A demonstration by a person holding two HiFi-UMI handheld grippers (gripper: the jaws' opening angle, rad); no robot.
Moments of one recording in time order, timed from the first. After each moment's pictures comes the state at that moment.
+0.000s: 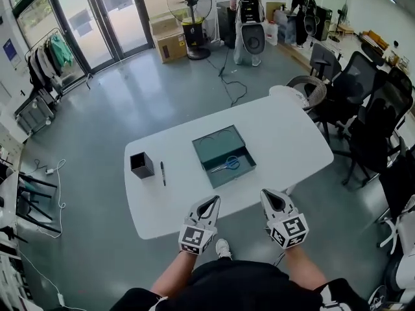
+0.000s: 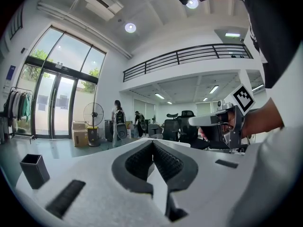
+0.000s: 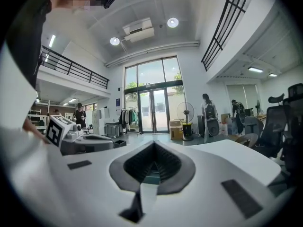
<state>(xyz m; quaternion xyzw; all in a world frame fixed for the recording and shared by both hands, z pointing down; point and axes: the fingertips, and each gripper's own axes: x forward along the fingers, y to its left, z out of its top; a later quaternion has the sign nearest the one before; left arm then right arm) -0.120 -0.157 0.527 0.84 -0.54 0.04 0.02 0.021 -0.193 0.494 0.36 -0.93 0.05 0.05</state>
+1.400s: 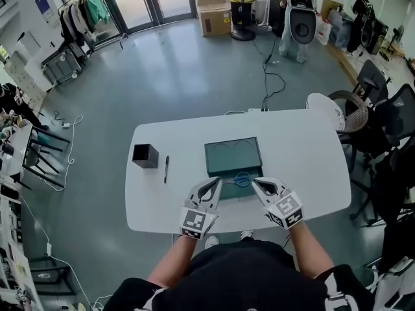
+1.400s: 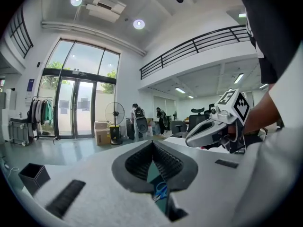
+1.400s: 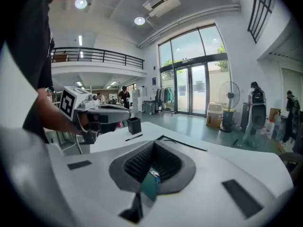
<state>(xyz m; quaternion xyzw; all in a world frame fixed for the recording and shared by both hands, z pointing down) -0.170 -0.322 0.532 0.76 -0.65 0.07 0.02 -0.077 -0.367 0.559 0.09 -0.98 0.02 0.19</state>
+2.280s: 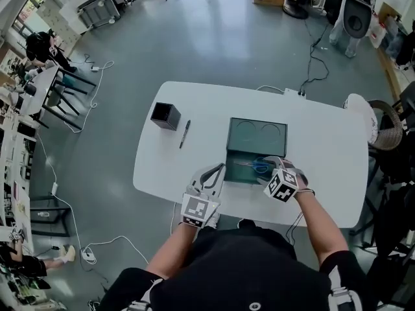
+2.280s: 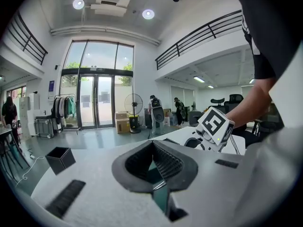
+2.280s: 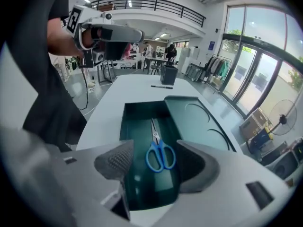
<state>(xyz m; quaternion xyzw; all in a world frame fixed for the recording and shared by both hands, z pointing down) -0.204 -0.296 0.565 0.67 -0.73 0.11 0.07 -0.118 -0.372 0.705 -0.17 -0.86 -0.18 0.44</state>
